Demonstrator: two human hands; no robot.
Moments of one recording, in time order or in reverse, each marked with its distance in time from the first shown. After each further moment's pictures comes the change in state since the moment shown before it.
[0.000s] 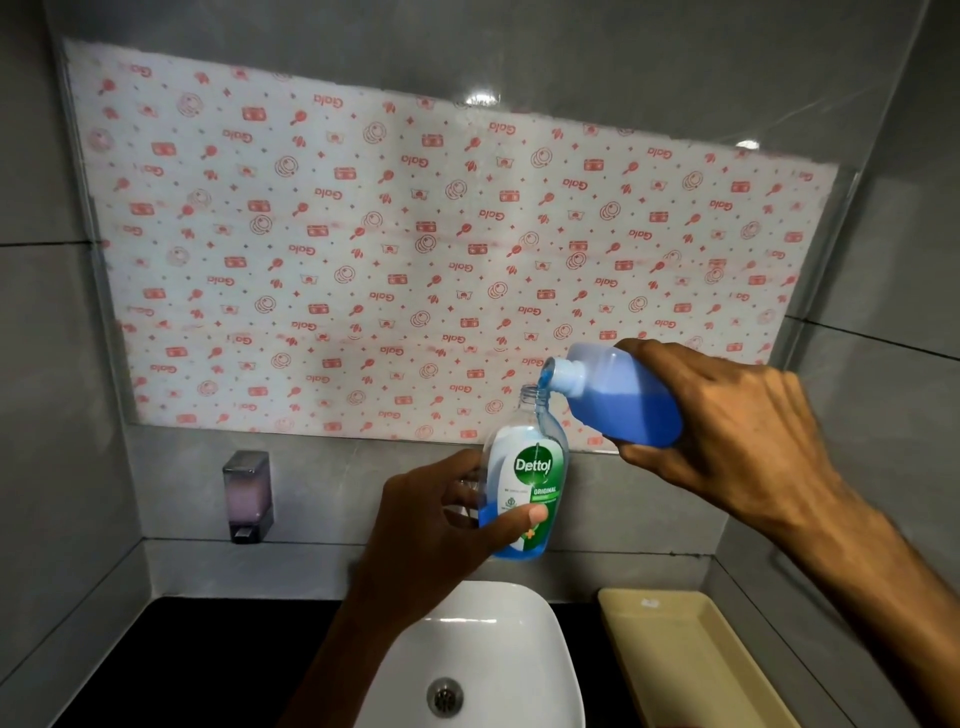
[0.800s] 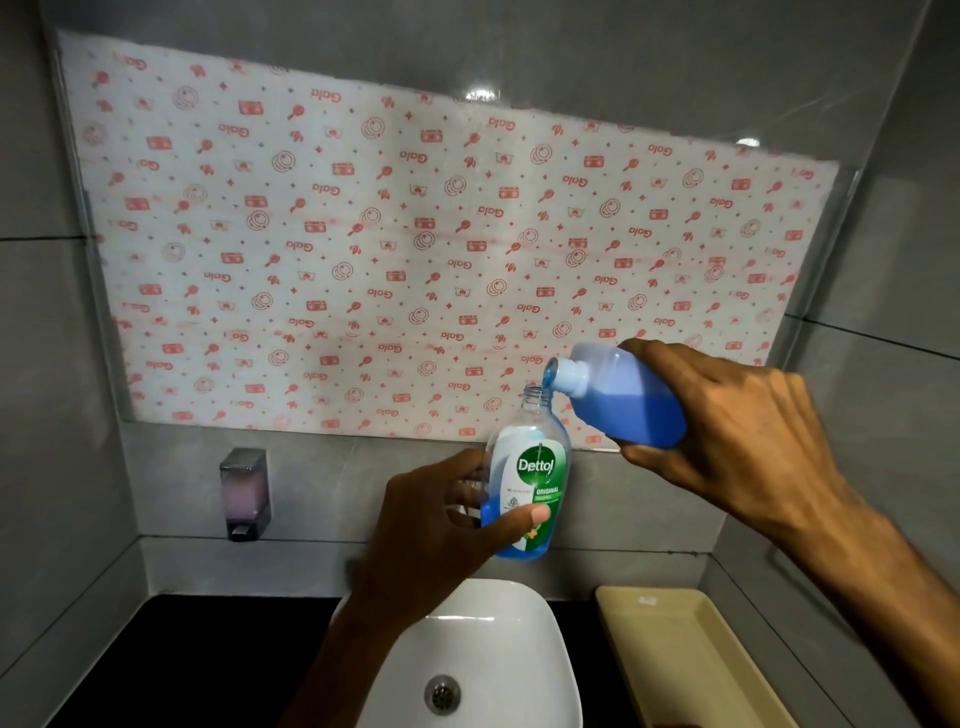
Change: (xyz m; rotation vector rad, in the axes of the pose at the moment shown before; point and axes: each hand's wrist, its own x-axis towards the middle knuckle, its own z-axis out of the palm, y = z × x) left_hand 0.001 -0.004 0.005 -0.006 -0.002 -0.030; right_hand -0.002 0.003 0.004 -0.020 0.037 -0.012
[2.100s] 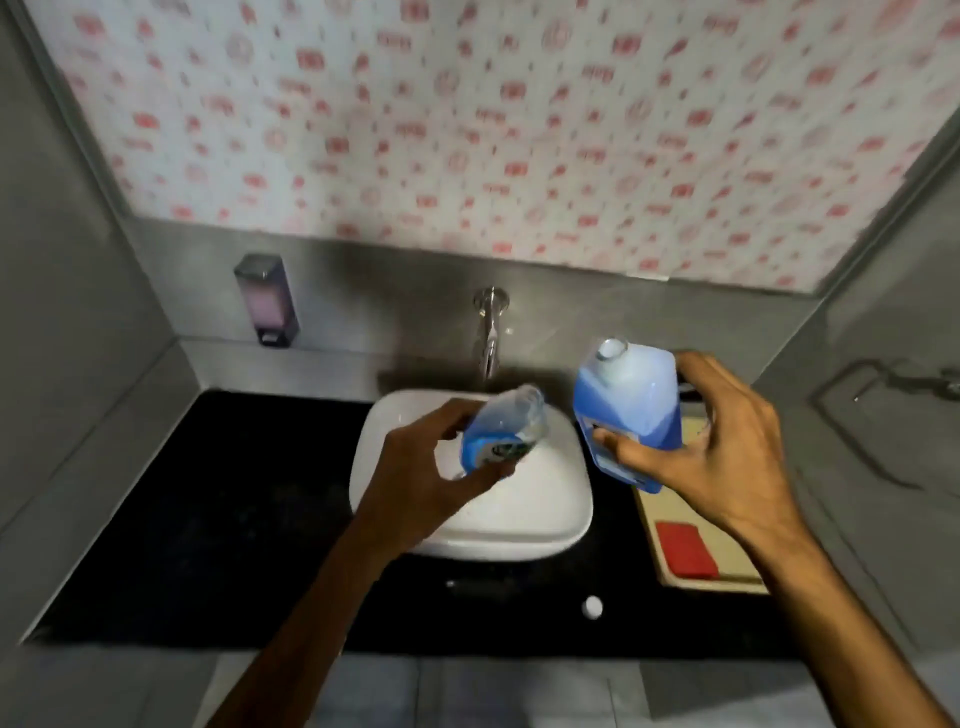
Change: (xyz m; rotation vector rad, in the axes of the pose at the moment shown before) left_hand -0.104 -0.106 0.026 0.079 -0.087 -0.255; right_hand -0.134 -0.063 0.118 0.758 -0.282 0.520
